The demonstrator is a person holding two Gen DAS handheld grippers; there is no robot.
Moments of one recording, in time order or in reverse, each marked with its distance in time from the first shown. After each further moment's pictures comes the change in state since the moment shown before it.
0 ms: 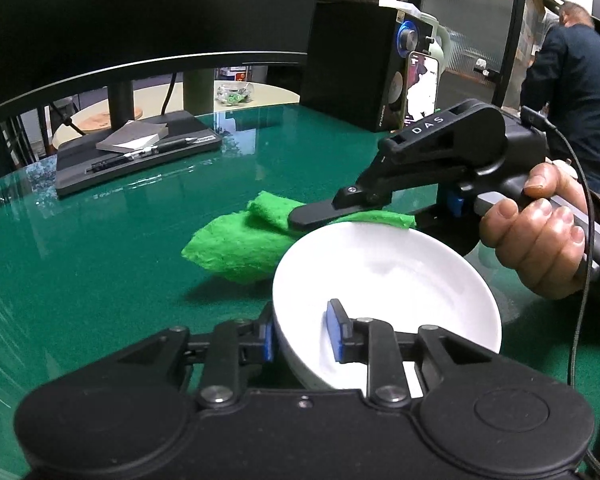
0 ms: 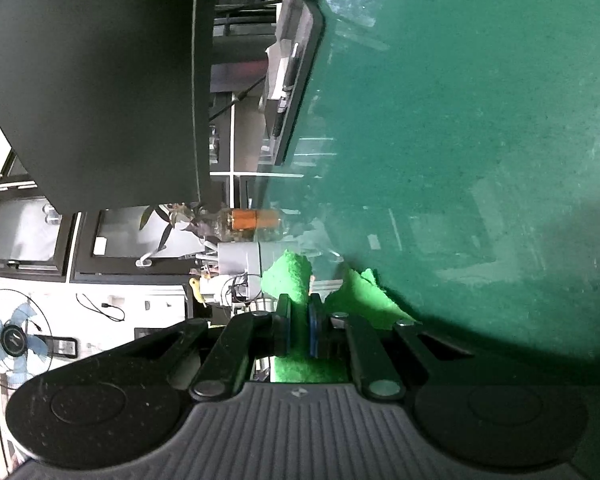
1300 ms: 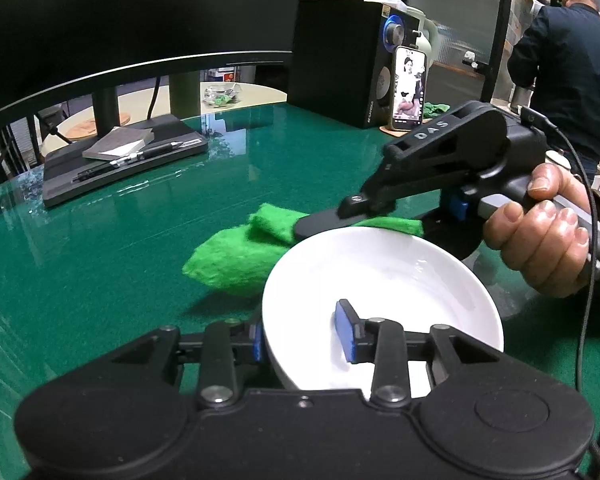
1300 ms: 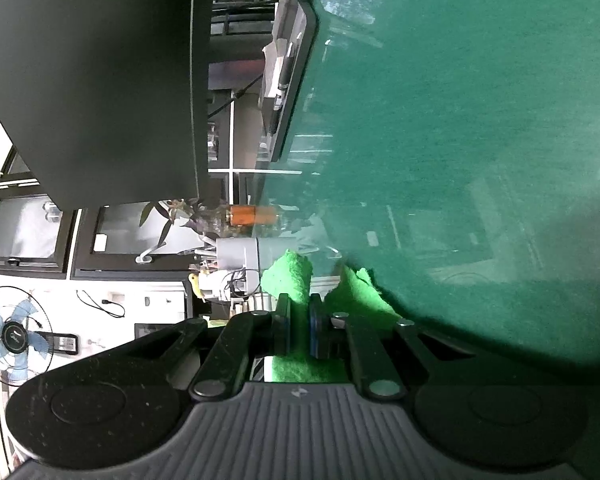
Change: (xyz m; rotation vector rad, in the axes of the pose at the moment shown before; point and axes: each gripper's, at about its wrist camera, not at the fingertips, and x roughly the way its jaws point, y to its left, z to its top) left arm 0.005 -0.005 0.004 0.037 0.007 -0.021; right arm -0.015 -0.007 -0.003 0.009 0.011 -0.001
